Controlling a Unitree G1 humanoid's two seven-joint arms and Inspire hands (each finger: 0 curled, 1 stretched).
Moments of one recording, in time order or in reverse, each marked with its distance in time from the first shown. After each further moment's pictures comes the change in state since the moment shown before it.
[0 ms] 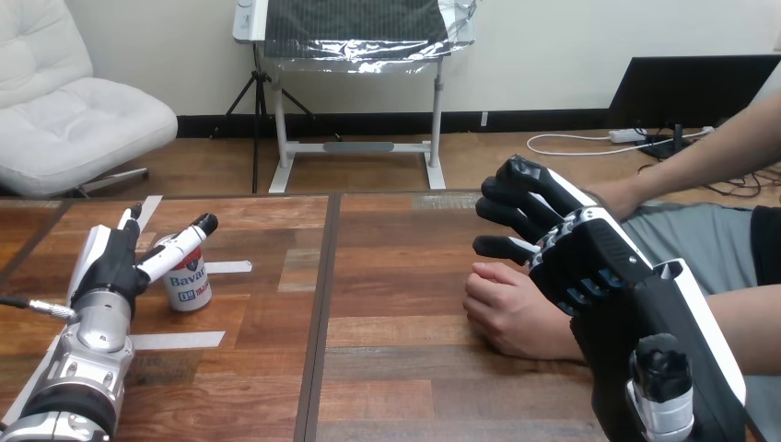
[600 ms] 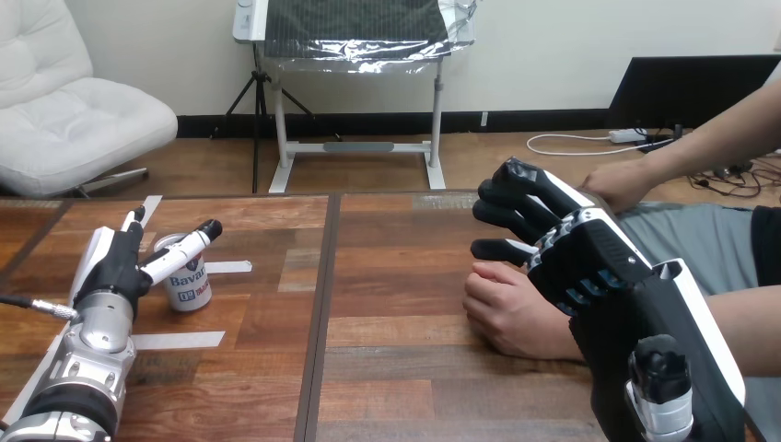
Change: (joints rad) left arm 0.000 0.000 -0.019 0.000 -0.006 0.008 -0.002; right arm 0.000 0.000 0.000 0.000 0.000 0.000 0.003
